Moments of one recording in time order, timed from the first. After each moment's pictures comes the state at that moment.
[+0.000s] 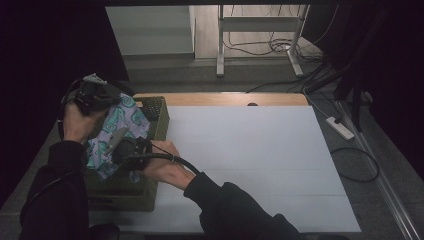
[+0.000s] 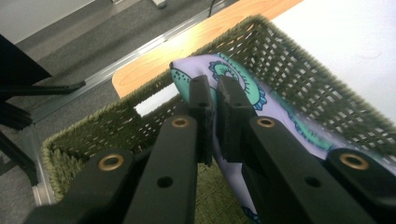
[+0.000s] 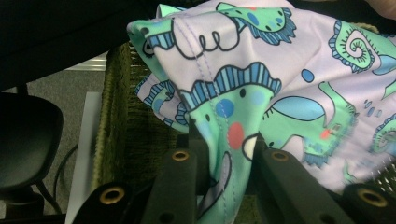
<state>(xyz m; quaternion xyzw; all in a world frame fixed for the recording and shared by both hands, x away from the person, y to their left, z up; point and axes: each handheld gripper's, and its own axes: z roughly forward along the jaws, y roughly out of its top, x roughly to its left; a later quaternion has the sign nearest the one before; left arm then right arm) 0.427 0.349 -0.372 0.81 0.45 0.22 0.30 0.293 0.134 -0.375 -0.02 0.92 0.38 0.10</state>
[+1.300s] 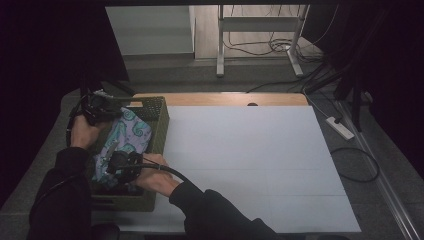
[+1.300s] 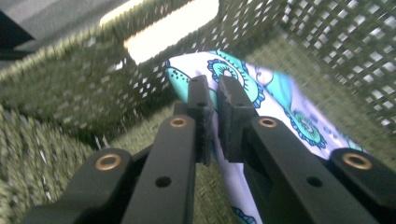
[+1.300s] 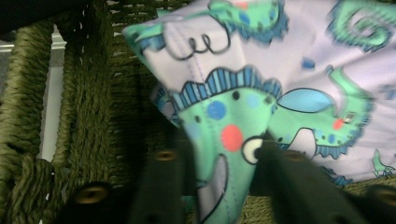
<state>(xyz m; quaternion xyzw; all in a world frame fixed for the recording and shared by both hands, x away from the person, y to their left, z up) 0.449 0.365 -0.443 0.82 0.48 0.18 0.25 0.304 0.176 -0.453 0.02 0.94 0.32 0.07</state>
